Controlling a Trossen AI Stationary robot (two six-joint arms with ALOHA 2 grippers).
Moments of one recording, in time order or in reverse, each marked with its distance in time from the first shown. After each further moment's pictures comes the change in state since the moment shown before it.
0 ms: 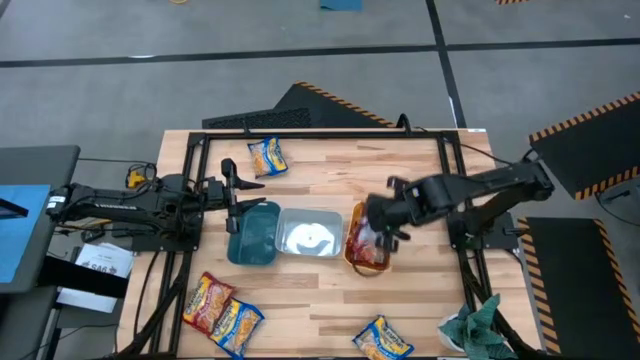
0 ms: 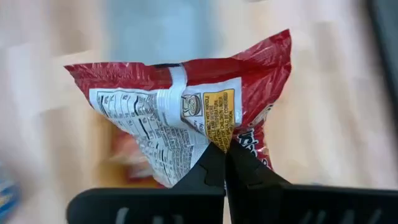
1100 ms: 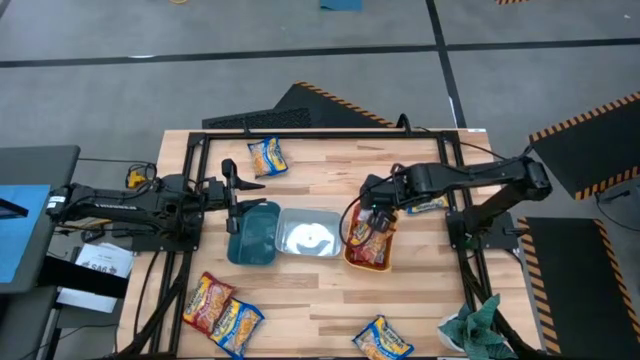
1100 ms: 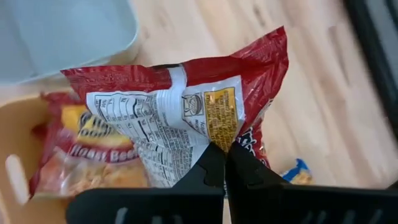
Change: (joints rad) left arm 0.000 0.000 0.000 -0.015 0.000 -0.004; right arm -0.174 0.004 -0.135 0.051 0.013 0.044
